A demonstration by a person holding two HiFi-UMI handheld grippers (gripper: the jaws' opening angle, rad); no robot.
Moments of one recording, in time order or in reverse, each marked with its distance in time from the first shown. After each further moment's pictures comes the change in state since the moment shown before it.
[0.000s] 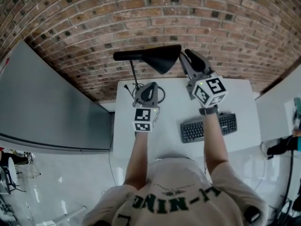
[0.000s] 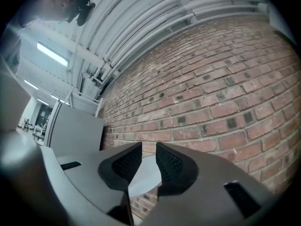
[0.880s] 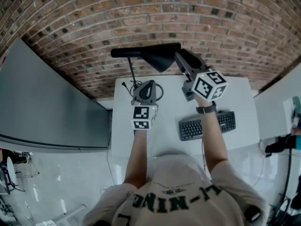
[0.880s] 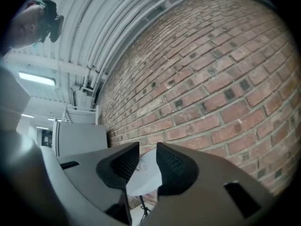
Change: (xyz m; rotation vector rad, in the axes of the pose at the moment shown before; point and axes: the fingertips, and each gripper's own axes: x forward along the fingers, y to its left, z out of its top) left arm 0.002 0.004 -0.010 -0.018 0.009 0.016; right arm 0.009 0.002 -0.022 0.272 0.096 0.035
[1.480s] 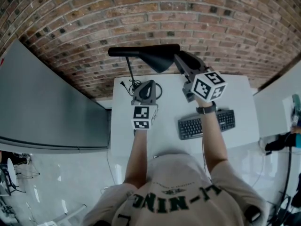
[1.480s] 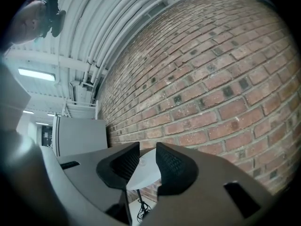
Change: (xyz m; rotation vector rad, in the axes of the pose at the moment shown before) left arm 0.003 -0.006 -0.007 -0.002 0.014 -0.007; right arm -0.006 -0.004 -0.015 -0.015 0.051 -0.011
